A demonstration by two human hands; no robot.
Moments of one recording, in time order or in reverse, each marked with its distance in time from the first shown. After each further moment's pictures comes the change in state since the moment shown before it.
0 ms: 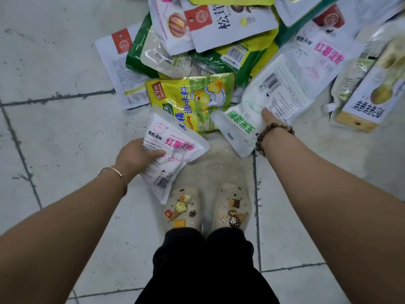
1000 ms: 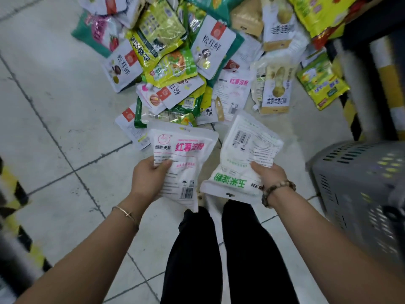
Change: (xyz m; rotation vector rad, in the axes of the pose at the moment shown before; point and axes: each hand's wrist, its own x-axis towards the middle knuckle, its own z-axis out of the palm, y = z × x) left_hand -0.247 0.128 -0.121 -0.347 -0.041 0.292; right_hand -0.251 0.051 -0.187 0.240 -0.065 -0.071
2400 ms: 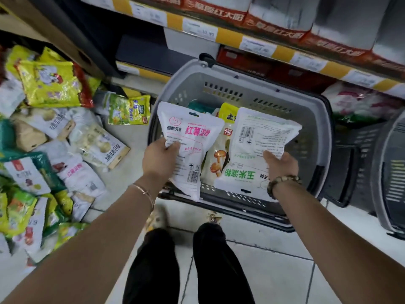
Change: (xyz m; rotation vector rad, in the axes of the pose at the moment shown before) left_hand -0.210 0.174 0.536 0.712 -0.380 0.596; right_hand 0.054 0.130 -0.518 0.623 0.597 0.074
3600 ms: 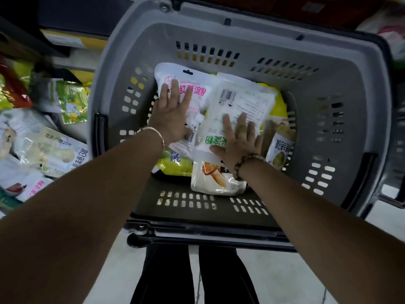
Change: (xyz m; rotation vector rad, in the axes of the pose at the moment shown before) left_hand 0.167 -0.024 0.127 1.050 -0.474 0.552; right_hand 0.097 0.060 0.123 -1.127 -0.384 -0.411
